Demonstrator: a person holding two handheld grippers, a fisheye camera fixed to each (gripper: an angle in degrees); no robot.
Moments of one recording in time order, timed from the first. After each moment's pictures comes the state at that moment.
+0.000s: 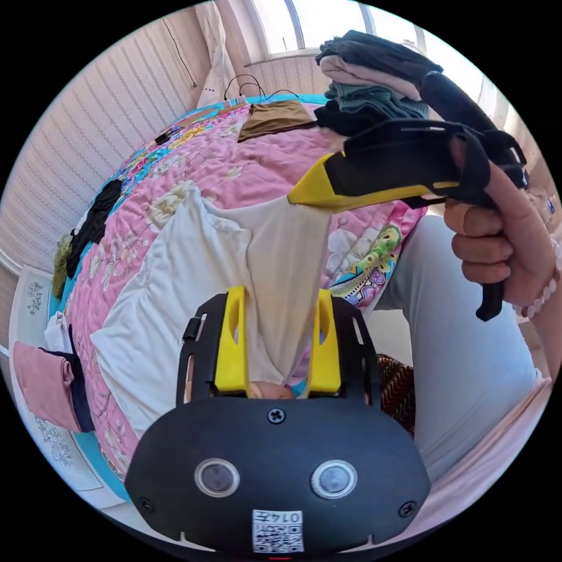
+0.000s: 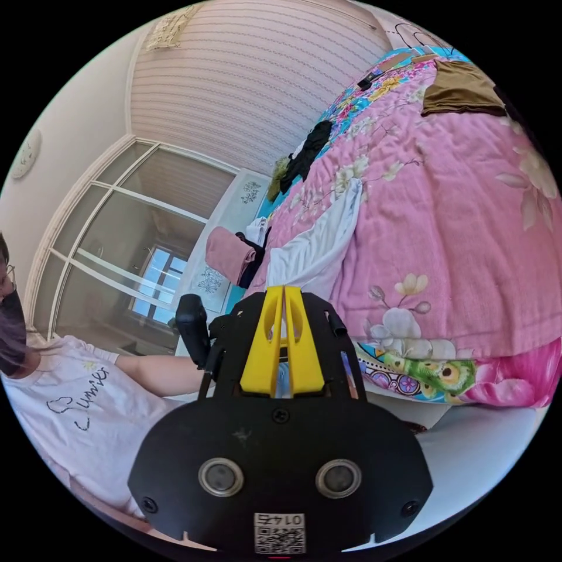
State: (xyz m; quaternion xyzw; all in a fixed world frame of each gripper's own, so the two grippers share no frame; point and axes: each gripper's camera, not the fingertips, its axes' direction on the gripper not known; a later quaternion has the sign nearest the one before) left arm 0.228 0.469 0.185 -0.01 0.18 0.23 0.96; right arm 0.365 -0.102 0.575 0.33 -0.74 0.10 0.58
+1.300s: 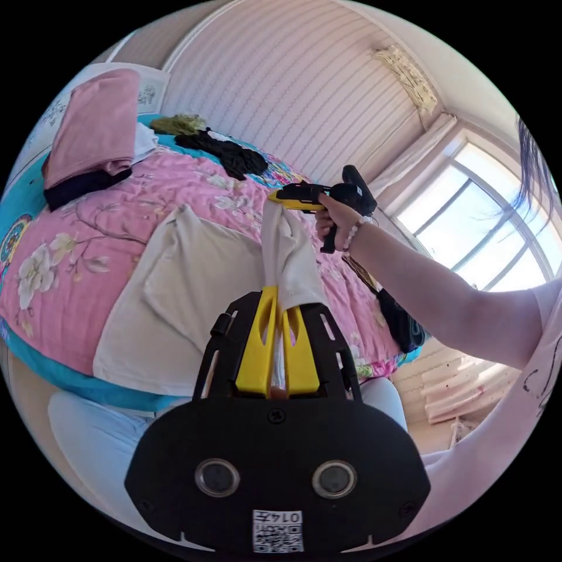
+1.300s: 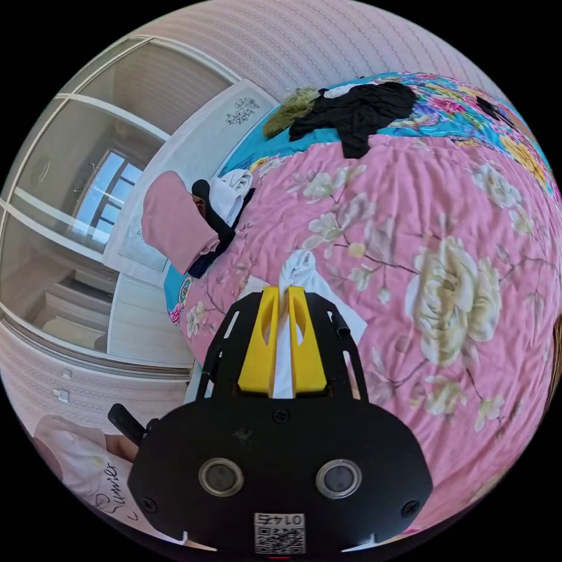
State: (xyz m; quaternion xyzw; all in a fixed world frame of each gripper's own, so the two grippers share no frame) left arm -0.193 0.391 0.099 0.11 0.30 -0.28 0.90; right arm 0.106 -0.509 0.433 0.28 -0.60 -0.08 0.75
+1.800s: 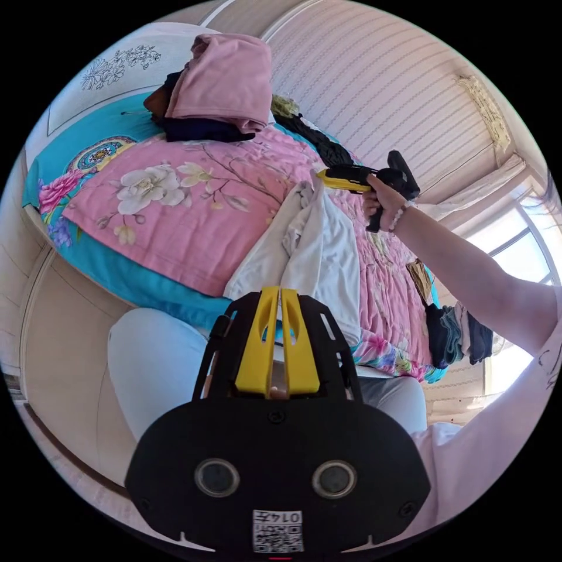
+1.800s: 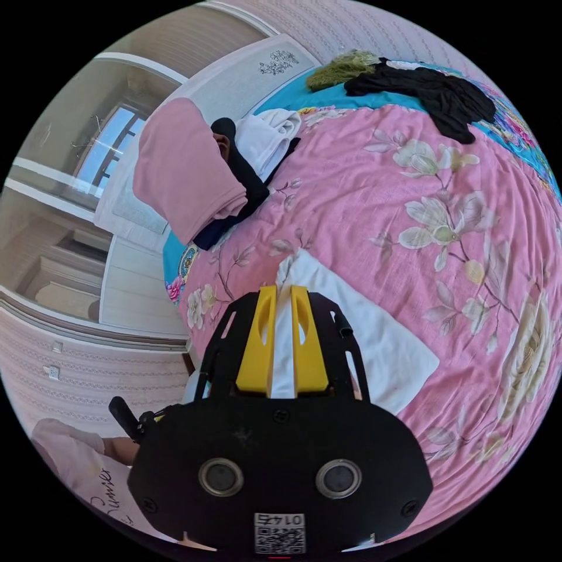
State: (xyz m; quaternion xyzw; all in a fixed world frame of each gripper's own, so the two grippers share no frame) left arm -0.303 0.449 0.102 0.00 0.23 -0.37 0.90; right arm -0.143 -0.559 0.406 0.26 -0.58 -0.17 0.76
